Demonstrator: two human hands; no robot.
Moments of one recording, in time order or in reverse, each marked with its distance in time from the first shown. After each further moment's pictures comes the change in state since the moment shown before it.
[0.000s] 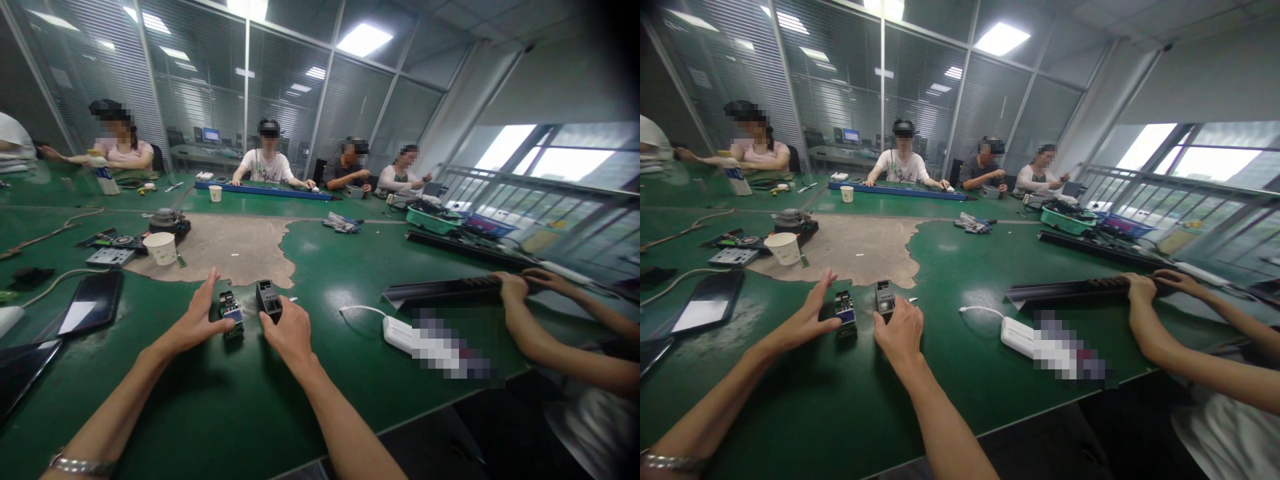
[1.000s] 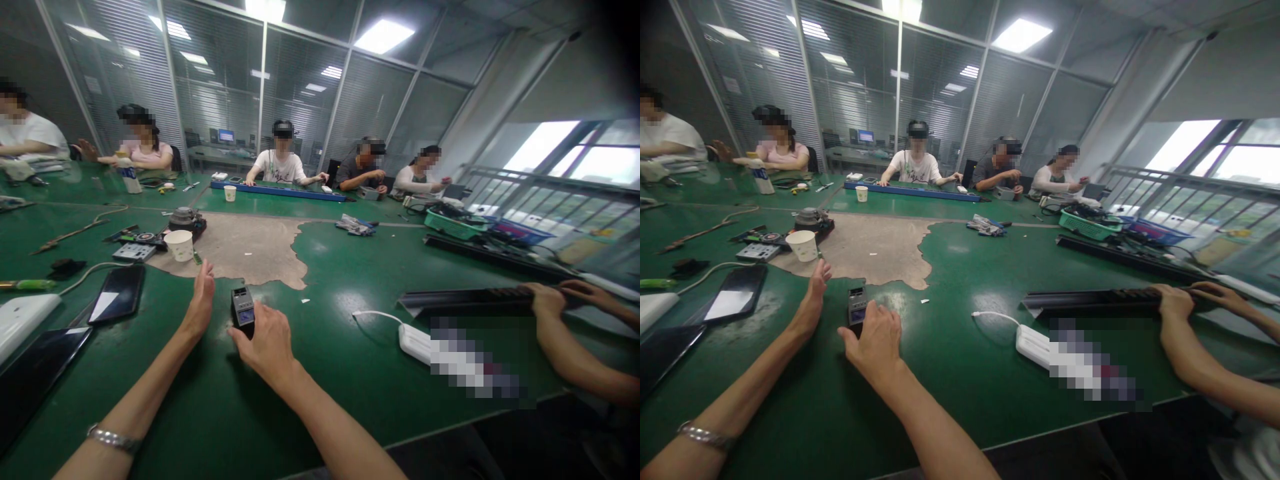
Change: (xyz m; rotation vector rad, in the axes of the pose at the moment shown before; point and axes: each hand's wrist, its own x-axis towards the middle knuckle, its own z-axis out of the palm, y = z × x) left_hand 0.011 -0.009 0.003 -0.371 0.520 -0.232; right_hand -0.020 -0.049 0.031 0.013 -0.105 -0.241
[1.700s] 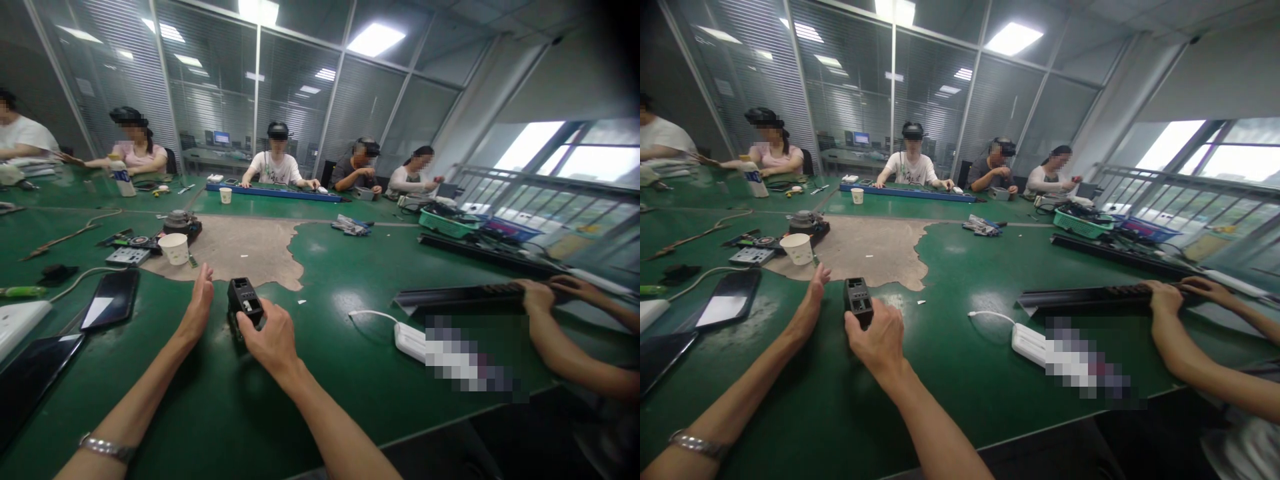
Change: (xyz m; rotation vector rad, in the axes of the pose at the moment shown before) left_hand -0.003 0.006 0.003 0.031 -0.054 -0.013; right_hand 0.009 0.002 -0.022 0.161 0.117 0.047
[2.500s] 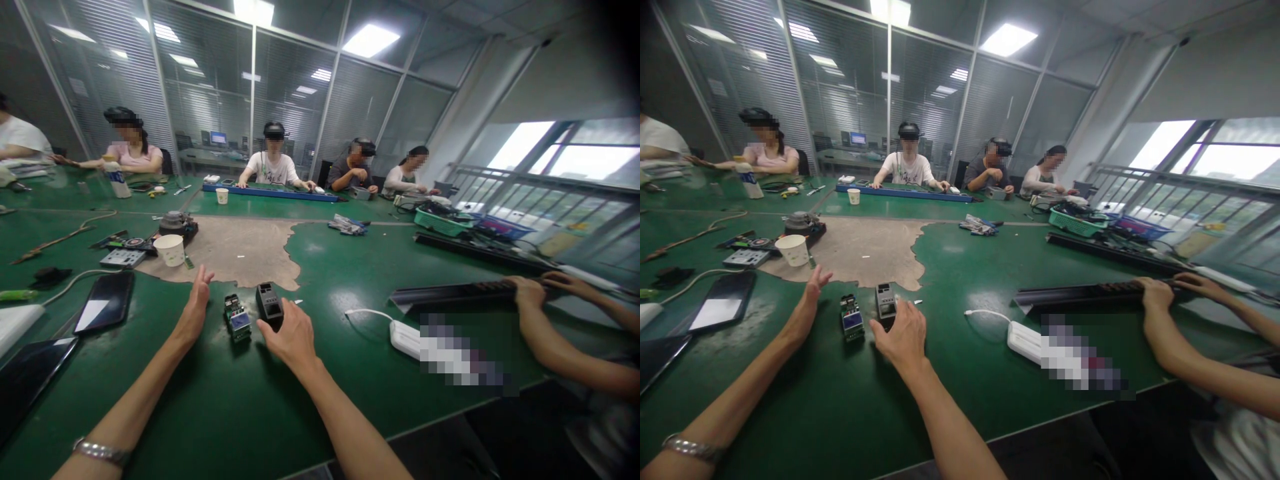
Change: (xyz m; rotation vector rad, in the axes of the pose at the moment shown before) left_hand -0.004 0.008 0.000 0.000 -0.054 -0.031; right_hand -0.007 0.056 -0.010 -0.211 -0.003 0.070
